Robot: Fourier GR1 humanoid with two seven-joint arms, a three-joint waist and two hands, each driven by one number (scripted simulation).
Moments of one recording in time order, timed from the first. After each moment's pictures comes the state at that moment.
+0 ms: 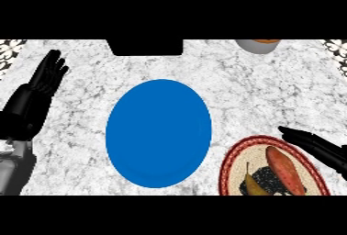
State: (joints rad) left arm -0.25 0.45 -0.05 -1.60 0.21 0.08 0.07; right arm 0.15 -0.82 0.13 -2.04 0.04 0.28 -0.12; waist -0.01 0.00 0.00
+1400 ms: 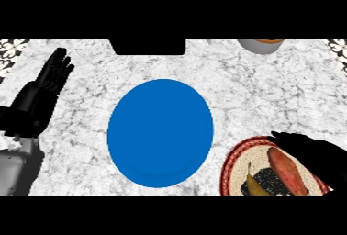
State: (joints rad) left arm -0.27 0.37 0.00 -1.60 0.14 0.02 0.11; right arm -0.02 -0.79 0.31 -1.91 0.49 0.63 0.29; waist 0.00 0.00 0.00
